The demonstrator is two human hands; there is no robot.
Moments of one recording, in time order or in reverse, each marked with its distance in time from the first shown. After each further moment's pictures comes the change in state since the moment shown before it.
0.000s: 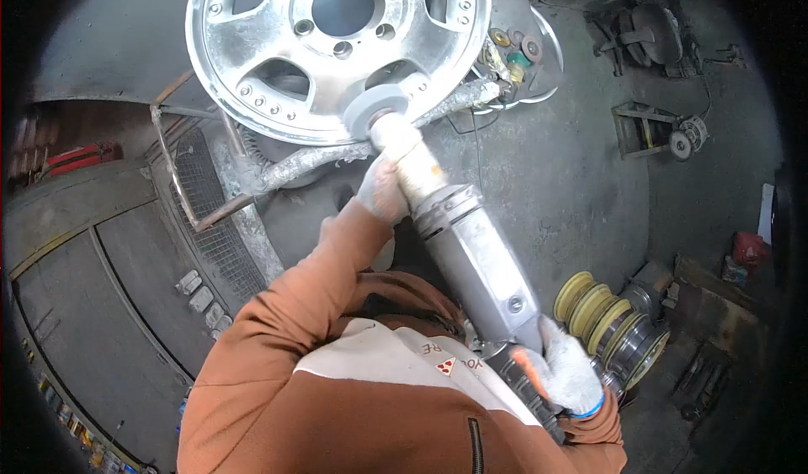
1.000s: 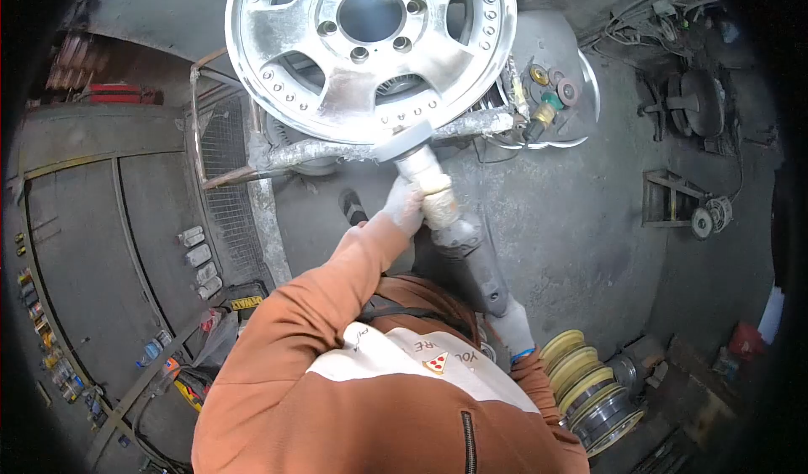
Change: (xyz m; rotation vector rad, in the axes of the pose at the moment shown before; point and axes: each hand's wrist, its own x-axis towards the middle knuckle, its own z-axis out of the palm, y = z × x) left_hand 0.038 -0.071 -0.027 0.467 0.181 0.326; right_hand 0.136 0.232 0.072 0.239 0.077 -0.028
